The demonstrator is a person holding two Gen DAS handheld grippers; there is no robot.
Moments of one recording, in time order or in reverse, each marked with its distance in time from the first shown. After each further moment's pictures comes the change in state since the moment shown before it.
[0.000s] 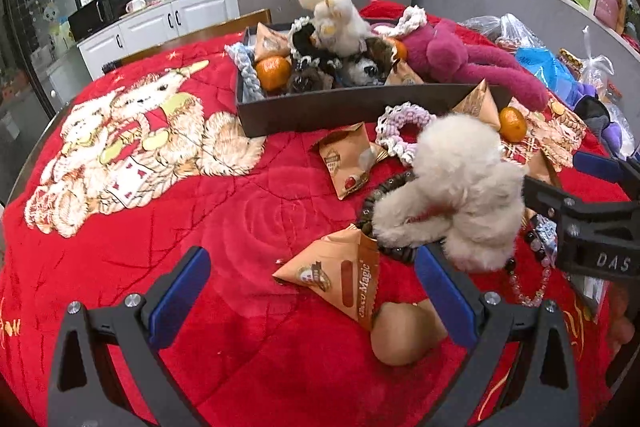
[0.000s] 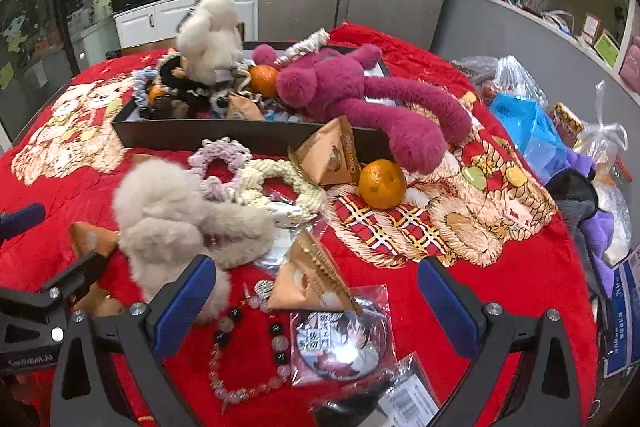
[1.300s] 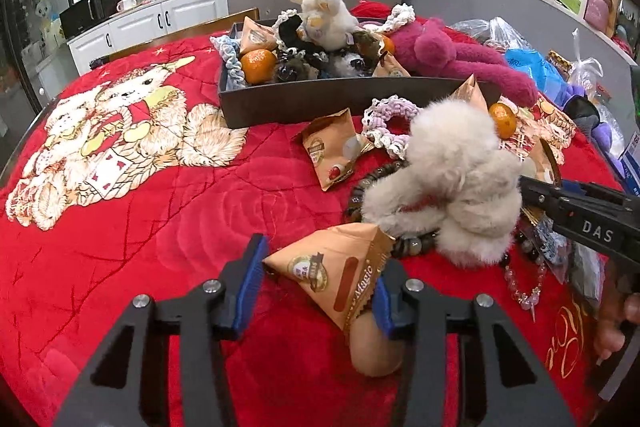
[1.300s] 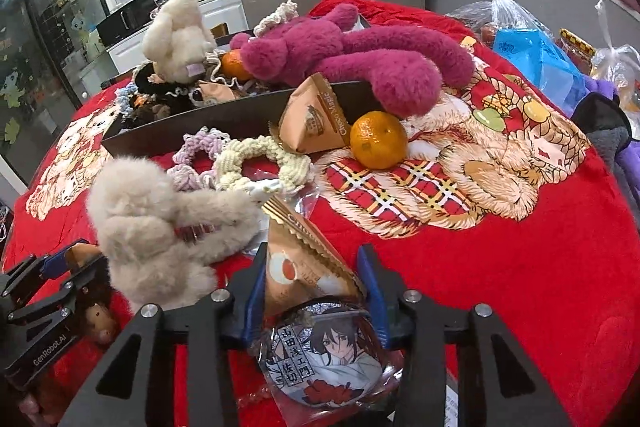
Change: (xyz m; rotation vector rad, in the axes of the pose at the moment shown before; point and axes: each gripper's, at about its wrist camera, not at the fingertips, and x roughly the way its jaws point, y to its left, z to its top) left arm 0.005 -0.001 -0.011 0.002 -0.029 -0.054; right arm 0.023 -0.022 -0.016 0.164 0.028 0.122
